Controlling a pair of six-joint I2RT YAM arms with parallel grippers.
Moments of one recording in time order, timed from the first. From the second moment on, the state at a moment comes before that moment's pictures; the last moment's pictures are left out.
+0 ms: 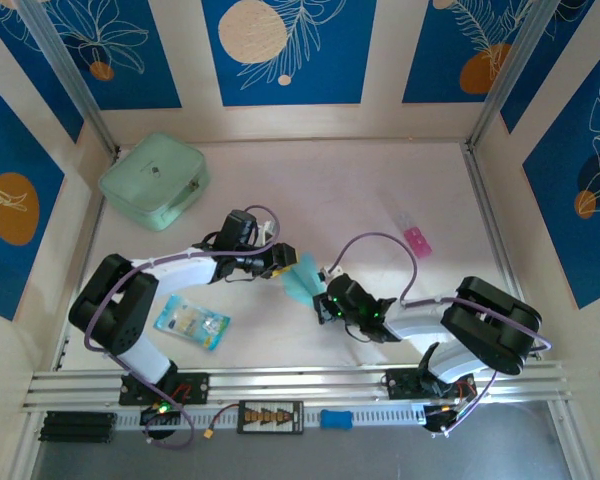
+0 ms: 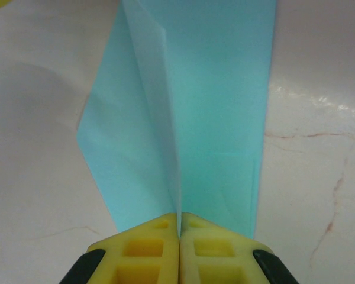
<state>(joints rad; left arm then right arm) -0.57 1.61 0.80 0.05 0.63 -0.91 0.92 1.44 0.34 0.35 0.10 0.54</state>
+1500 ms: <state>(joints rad) -0.58 1.78 0.71 0.16 0.67 -0.91 0.75 1.54 0.37 0.44 -0.33 0.87</state>
